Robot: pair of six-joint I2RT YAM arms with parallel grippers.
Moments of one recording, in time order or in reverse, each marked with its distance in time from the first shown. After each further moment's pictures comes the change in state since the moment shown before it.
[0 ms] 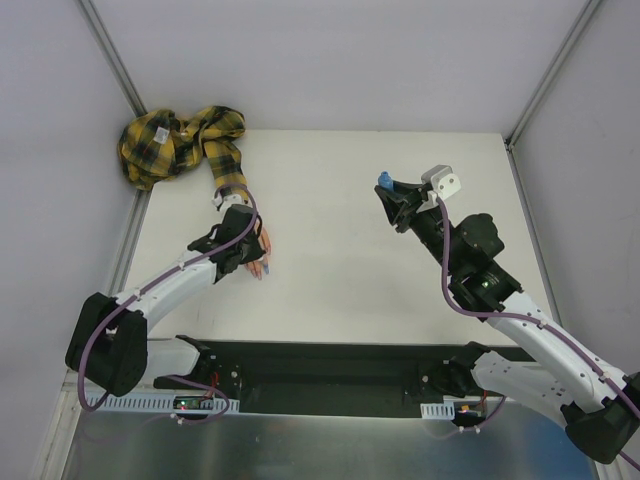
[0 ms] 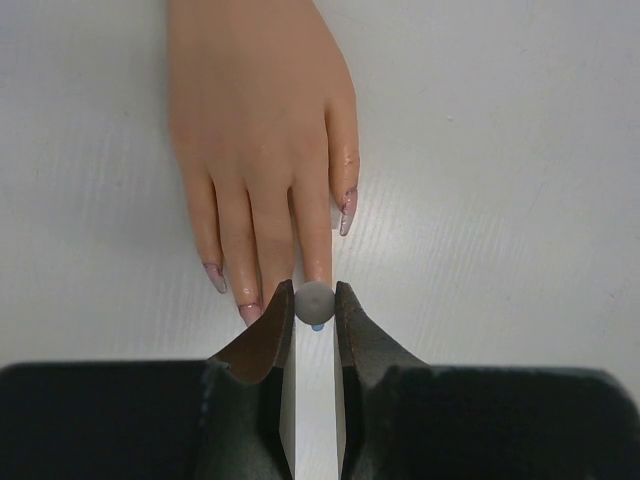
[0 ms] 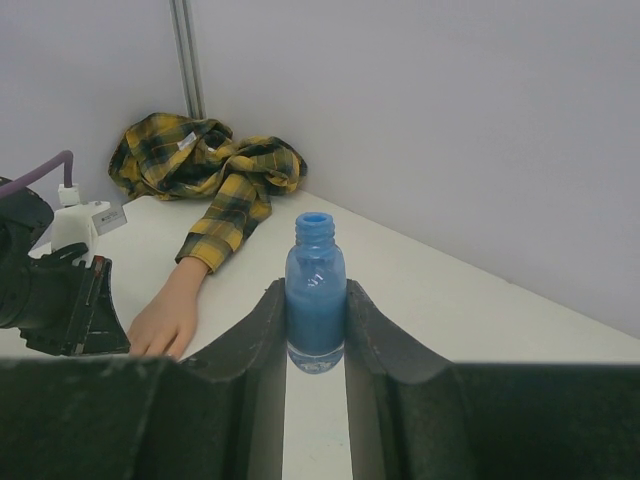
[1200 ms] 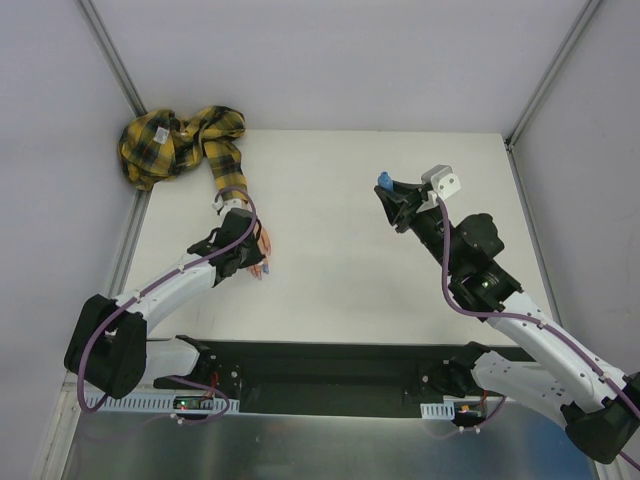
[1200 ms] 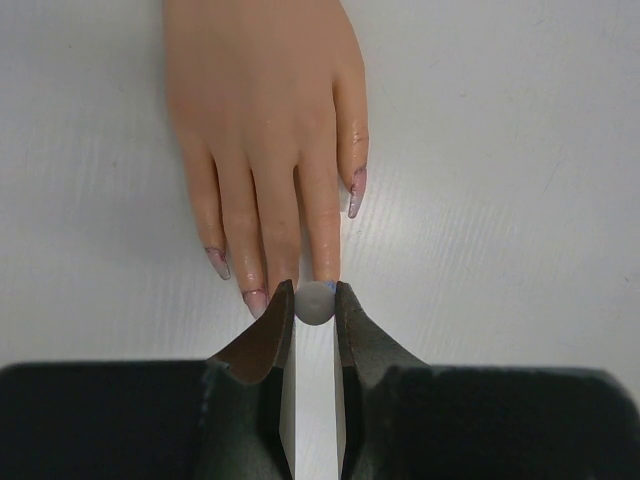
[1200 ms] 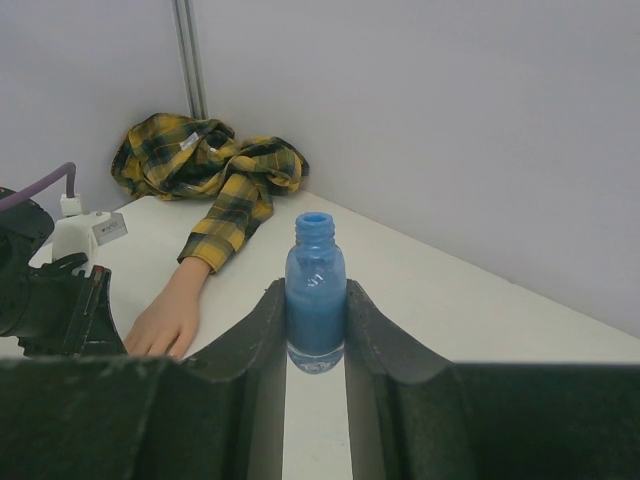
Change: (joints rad) left arm 0.000 -0.018 -0.034 0.000 0.022 -0.002; right arm 0.000 0.000 0.000 0.000 -0.003 0.003
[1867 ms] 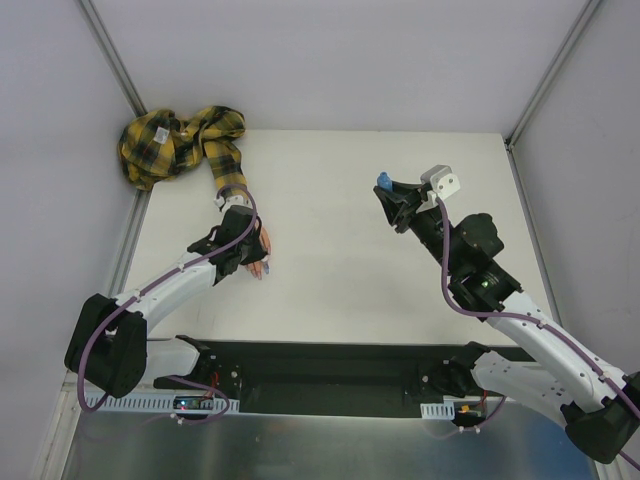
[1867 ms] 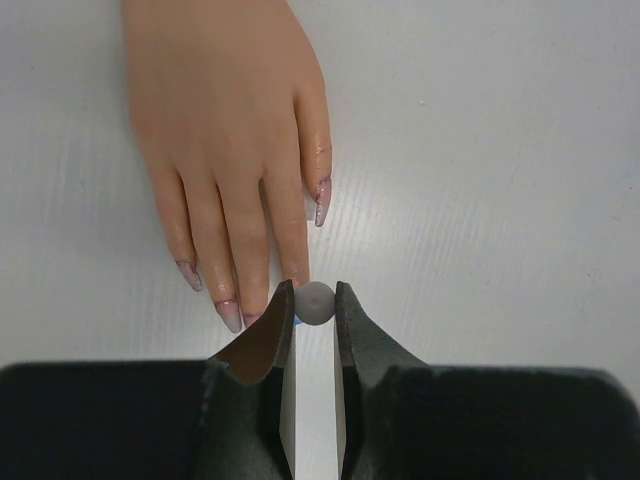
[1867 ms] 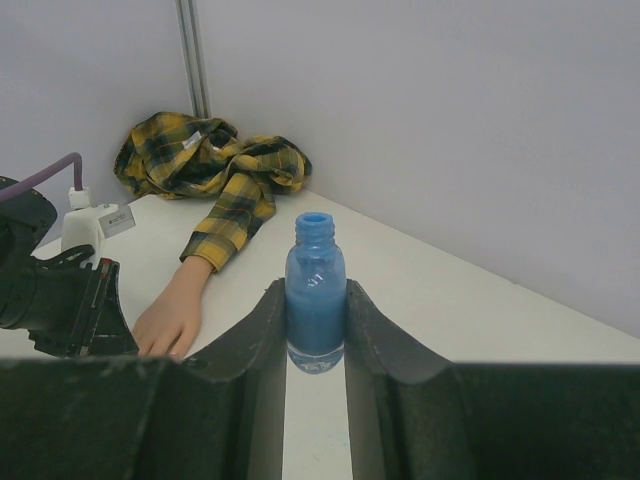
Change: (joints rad) left arm 0.000 0.006 0.016 0.034 0.039 0.003; right arm 0.000 0.002 0.000 0.000 -0.007 0.001
